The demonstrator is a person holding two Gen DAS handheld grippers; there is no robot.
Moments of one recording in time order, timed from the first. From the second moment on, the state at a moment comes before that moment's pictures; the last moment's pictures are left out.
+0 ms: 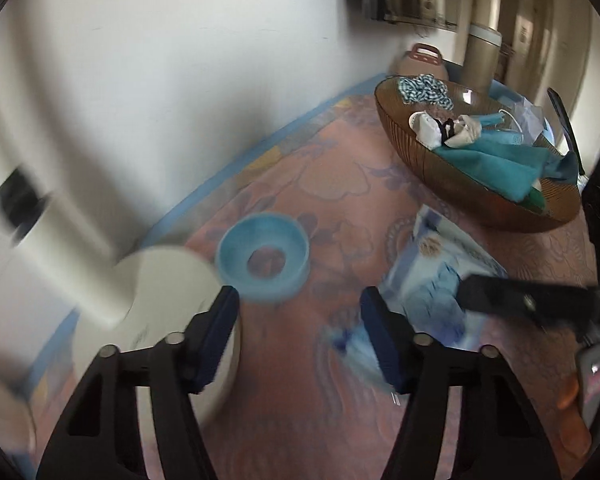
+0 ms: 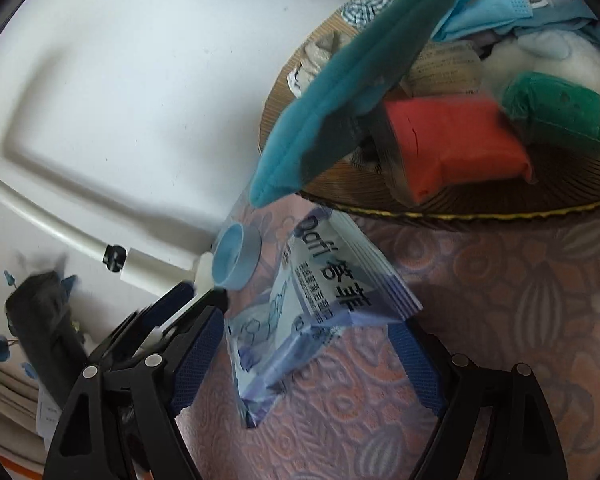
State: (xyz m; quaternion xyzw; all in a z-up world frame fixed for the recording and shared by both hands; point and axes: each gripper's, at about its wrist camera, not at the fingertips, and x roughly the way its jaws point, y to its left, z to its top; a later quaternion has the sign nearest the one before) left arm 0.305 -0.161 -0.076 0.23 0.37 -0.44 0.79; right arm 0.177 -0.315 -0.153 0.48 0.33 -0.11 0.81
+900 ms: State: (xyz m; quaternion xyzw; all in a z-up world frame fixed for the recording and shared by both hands) left arm 0.209 -0.089 -0.055 0.14 0.41 -0.40 0.81; right arm 0.092 -0.273 -0.067 0.27 0.38 0.02 0.88
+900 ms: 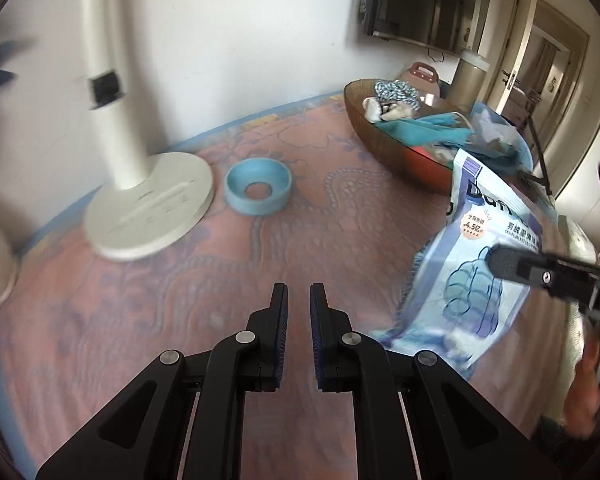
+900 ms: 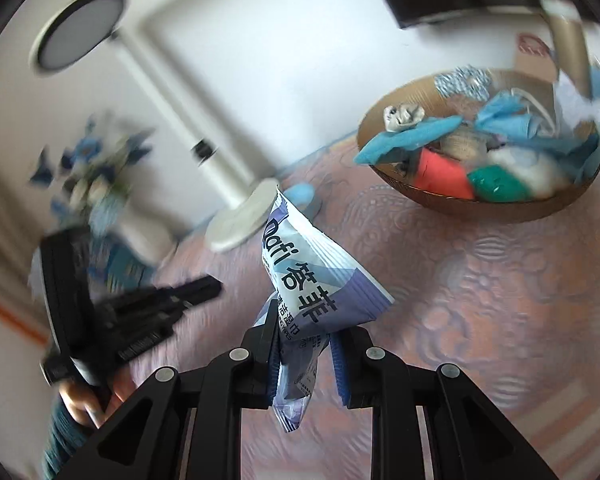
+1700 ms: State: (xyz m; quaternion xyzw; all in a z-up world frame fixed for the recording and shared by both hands) left arm 0.294 -0.188 -0.121 0.10 0.46 -0.26 0.84; right arm 0.059 -0.319 -0.128 0.21 0.48 0.02 0.85
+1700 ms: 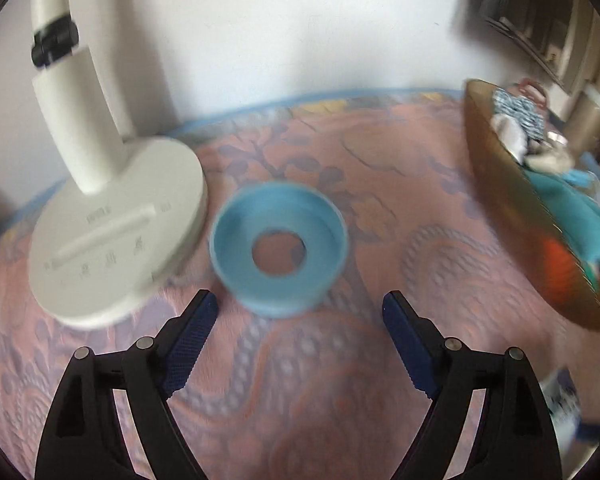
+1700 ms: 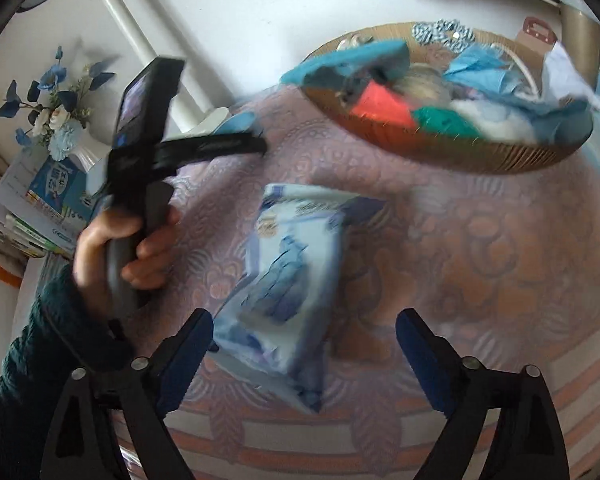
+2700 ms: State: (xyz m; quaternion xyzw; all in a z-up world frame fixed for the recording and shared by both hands) left arm 0.170 -0.078 -0.051 0.05 0.39 -0.23 0.89; right arm 0.030 -0.260 -0.103 0.19 0.45 0.02 0.87
